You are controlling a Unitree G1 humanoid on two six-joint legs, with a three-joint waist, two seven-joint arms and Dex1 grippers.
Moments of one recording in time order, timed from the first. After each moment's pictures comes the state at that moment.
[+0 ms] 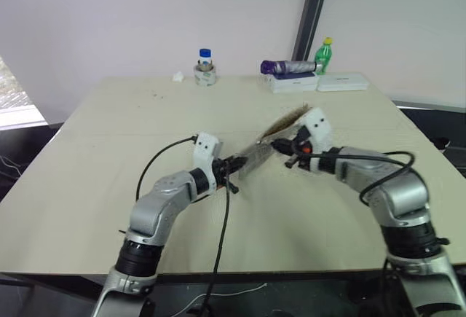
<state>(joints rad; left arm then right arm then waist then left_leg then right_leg) -0.54 0.23 -0.07 -0.13 -0.38 0.66 -0.54 -0.66 -0.63 0.00 -0.21 0.37 0.84 0.60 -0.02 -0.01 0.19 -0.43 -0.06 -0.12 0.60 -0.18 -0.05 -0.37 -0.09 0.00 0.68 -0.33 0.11</state>
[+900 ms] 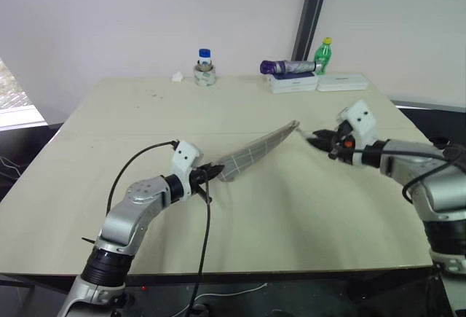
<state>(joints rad) -0.45 0.41 -0.09 -0.14 -0.35 0.54 -0.60 -0.55 -0.80 -0.06 -0.18 0.44 0.72 0.78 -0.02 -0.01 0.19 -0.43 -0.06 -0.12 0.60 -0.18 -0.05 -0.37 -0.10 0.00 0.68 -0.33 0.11</state>
